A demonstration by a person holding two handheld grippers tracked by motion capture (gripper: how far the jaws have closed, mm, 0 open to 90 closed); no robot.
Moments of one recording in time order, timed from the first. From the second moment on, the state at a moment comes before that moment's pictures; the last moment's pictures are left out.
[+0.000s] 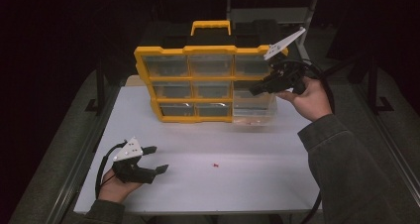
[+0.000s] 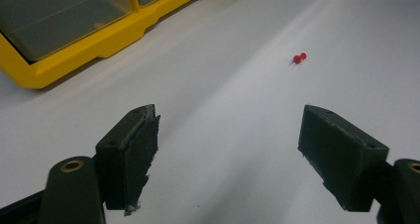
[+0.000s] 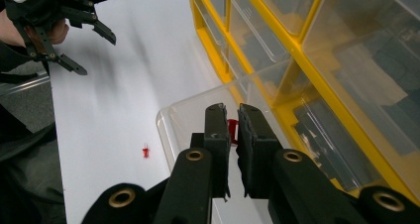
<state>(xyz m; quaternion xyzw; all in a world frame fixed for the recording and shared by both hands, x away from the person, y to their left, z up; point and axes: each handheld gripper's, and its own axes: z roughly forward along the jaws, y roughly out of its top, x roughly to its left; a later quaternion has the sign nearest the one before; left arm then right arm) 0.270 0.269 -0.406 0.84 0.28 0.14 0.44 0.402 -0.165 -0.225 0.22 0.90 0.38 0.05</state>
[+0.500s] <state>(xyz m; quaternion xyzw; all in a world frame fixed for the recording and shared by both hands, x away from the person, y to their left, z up) 0.270 0.270 -0.406 0.84 0.28 0.14 0.44 0.405 -0.167 -0.244 0.23 0.90 0.37 0.04</state>
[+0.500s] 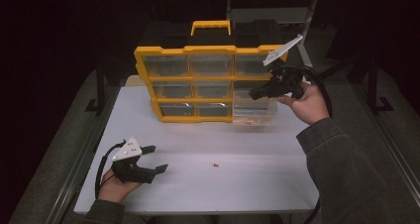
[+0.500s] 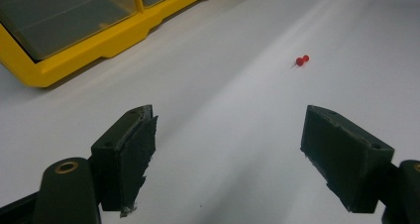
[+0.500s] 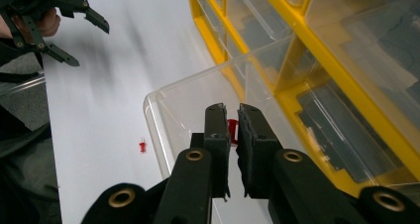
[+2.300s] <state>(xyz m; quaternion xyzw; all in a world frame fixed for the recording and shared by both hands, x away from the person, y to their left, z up) 0.270 0.270 -0.406 0.83 0.29 0.14 0.45 0.380 -0.146 -0.232 0.19 0.90 0.40 0.03</state>
